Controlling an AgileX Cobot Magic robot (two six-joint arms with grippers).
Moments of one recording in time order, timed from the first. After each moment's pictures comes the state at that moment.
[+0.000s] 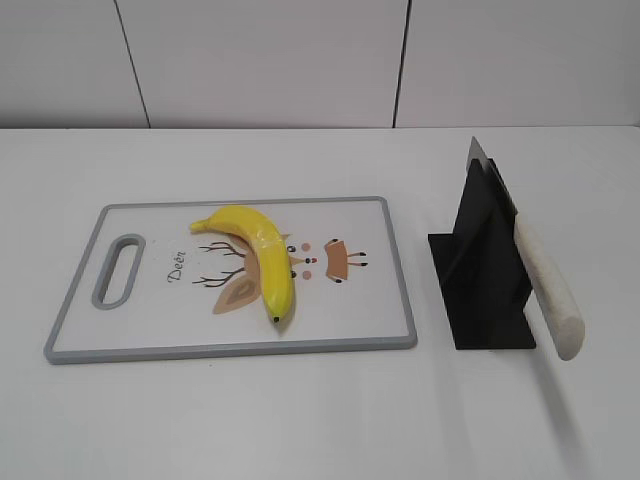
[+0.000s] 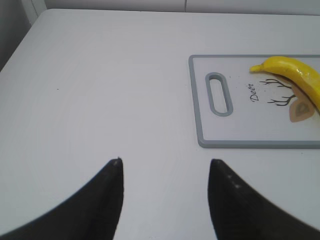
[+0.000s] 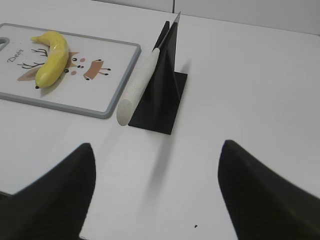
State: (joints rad) left arm -0.05 -0.01 -0.49 -0.05 1.09 0.09; right arm 0.07 -0.01 -0.51 0.28 1.04 -0.23
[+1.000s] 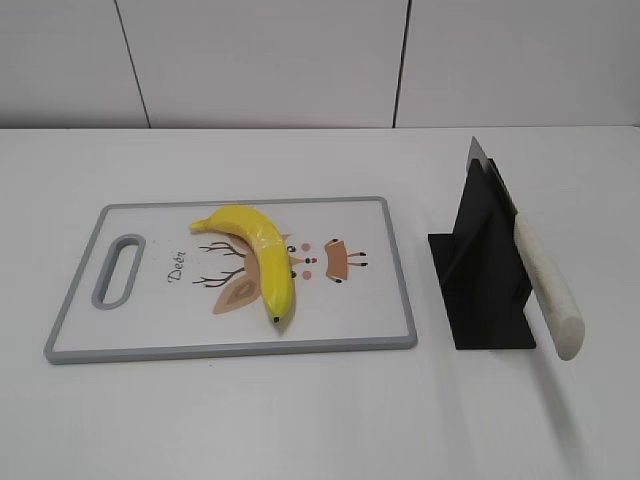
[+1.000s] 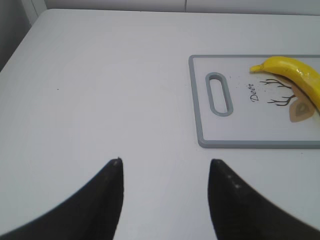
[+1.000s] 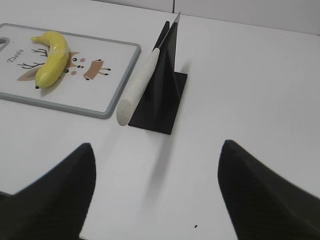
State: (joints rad) left arm -0.05 -0.01 -0.49 -0.05 1.09 0.09; right arm 0.07 -0.01 -0.51 0.28 1.04 -0.23
